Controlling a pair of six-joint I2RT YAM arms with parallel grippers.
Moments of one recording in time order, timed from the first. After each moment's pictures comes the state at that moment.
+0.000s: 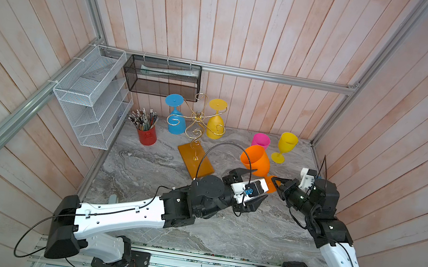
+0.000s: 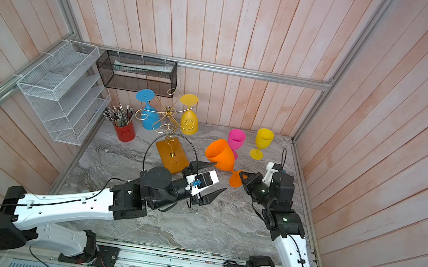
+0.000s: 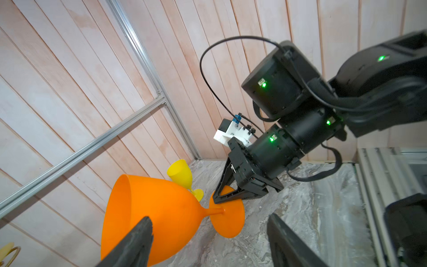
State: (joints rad) left arm -1.19 1.32 1.19 0.09 -0.13 0.37; right arm 0.16 0.78 0.77 -0.39 -0.39 1.01
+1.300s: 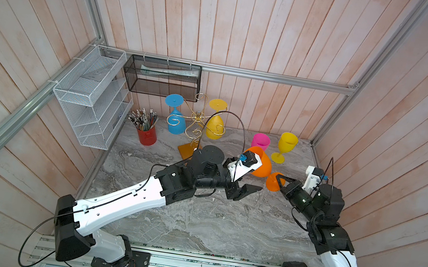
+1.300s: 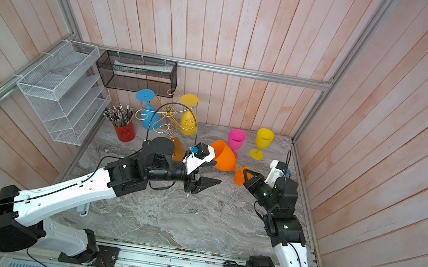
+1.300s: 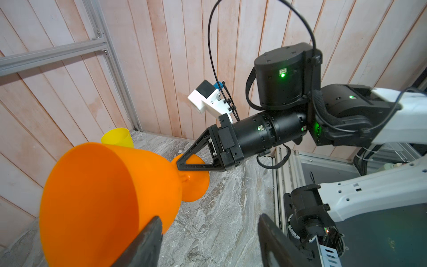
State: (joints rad) left arm -0.98 1.36 1.37 -0.21 0.29 0.10; right arm 0.16 0.73 0.74 -0.31 -0.36 0.88
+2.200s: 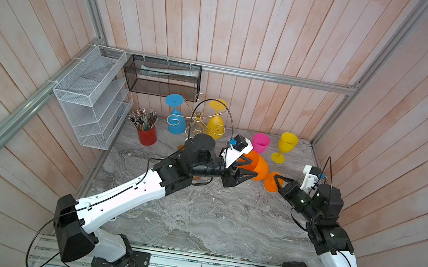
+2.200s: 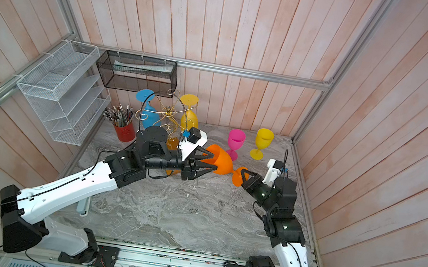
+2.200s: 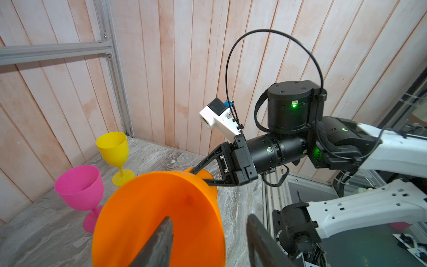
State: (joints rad) left arm -0.86 1.39 1.36 -0.11 0.48 -0.02; right arm 0.18 0.73 0.74 -0.30 -0.37 0.84
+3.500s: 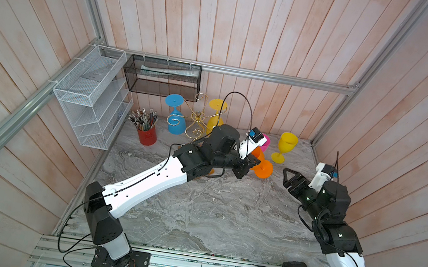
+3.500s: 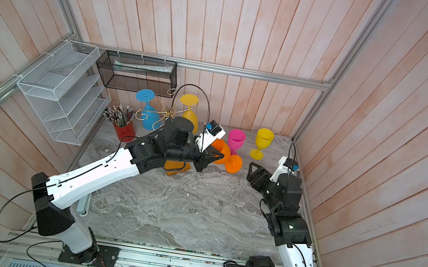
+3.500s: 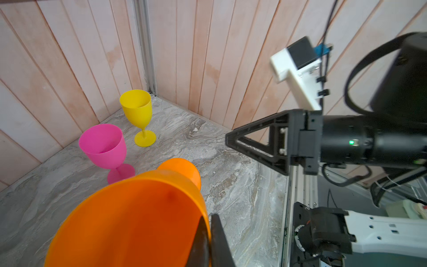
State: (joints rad) left arm -0.90 1.68 1.76 -0.52 0.25 -0.03; right arm 0.18 0.74 0.88 -0.46 -0.03 0.64
